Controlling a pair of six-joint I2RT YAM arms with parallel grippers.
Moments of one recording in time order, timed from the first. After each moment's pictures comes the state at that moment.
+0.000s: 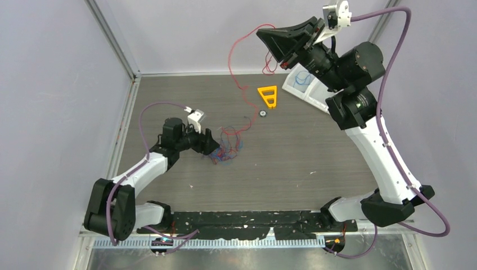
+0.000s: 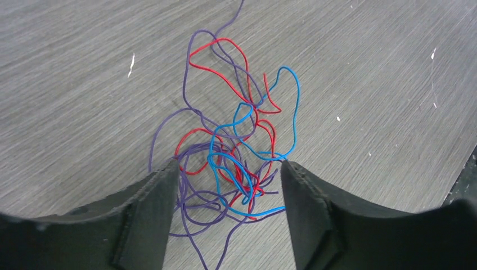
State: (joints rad) left arm -0.27 1.24 0.57 0.14 0.54 -0.05; right arm 0.56 1.36 1.85 0.05 -0.42 0.22
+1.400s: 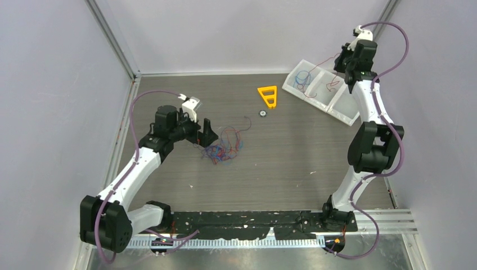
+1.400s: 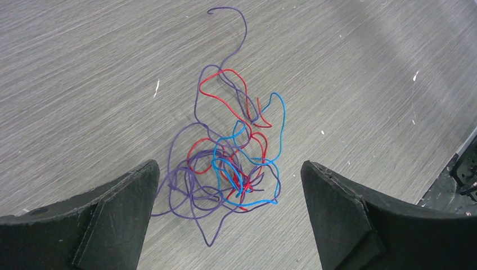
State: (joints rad) left arm -0.27 1.14 0.81 -0.20 0.49 -0.04; right arm -0.16 1.84 1.68 -0.16 -0.12 0.13
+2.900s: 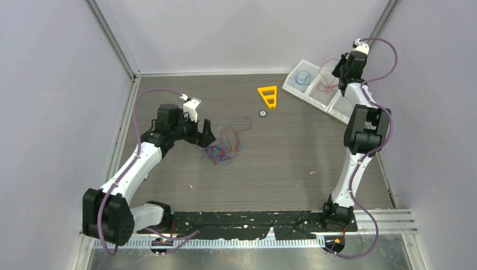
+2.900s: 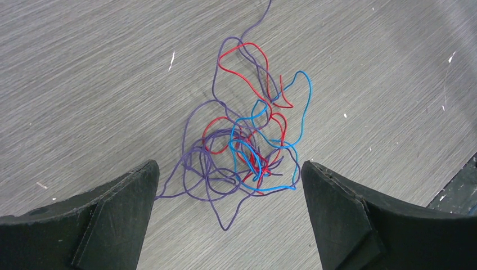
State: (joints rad) left arm -0.25 1.19 0.85 -0.31 0.44 0.02; right arm -0.20 2.17 1.77 0.12 -0.01 0.24
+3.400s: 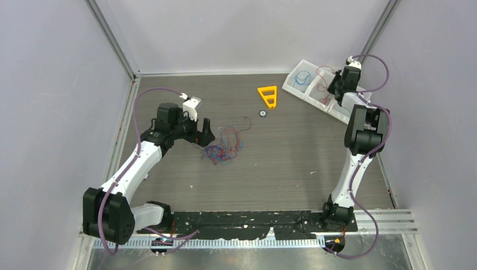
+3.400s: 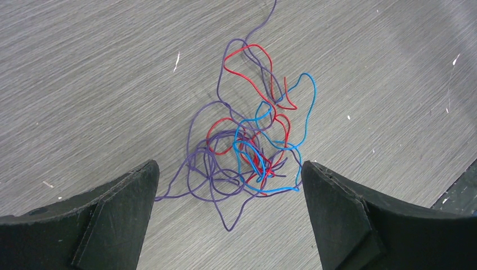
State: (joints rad) left arm -0.25 1.21 0.87 -0.32 0.44 0.03; right arm -0.20 2.17 1.58 0.13 -0.03 0.25
